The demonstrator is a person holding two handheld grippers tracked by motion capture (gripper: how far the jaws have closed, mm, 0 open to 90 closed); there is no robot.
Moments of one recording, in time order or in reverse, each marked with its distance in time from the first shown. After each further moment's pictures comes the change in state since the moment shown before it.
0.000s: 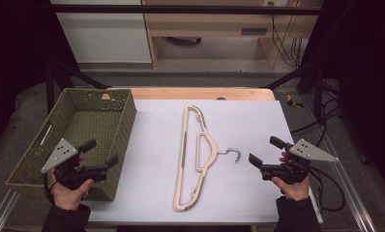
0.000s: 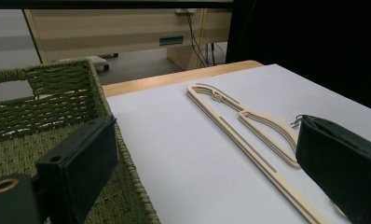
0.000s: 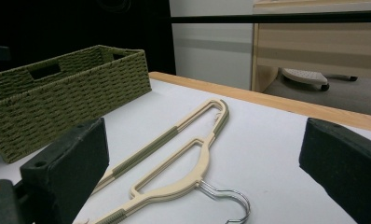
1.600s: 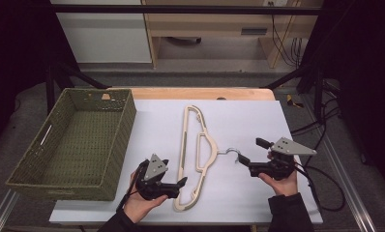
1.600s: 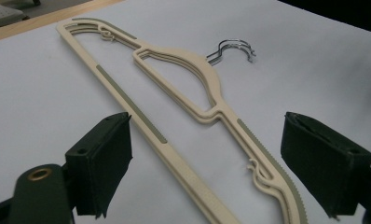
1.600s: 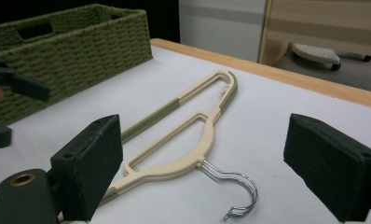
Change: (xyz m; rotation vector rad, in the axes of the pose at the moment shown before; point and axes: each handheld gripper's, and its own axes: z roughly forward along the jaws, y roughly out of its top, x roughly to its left) left arm -0.126 -0.042 0.107 0.275 -0.180 0.146; right arm 0.001 -0.013 0.035 0.132 0.021 -0.043
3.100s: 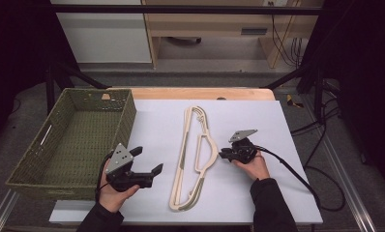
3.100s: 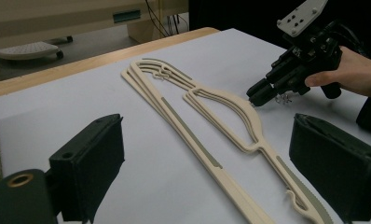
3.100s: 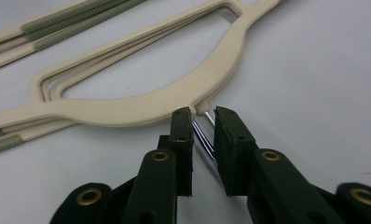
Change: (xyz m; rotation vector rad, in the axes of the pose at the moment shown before) left arm 0.048 0.003 -0.049 -0.160 0.051 -0.040; right arm -0.030 -0.043 0.130 0.450 0.155 -0.104
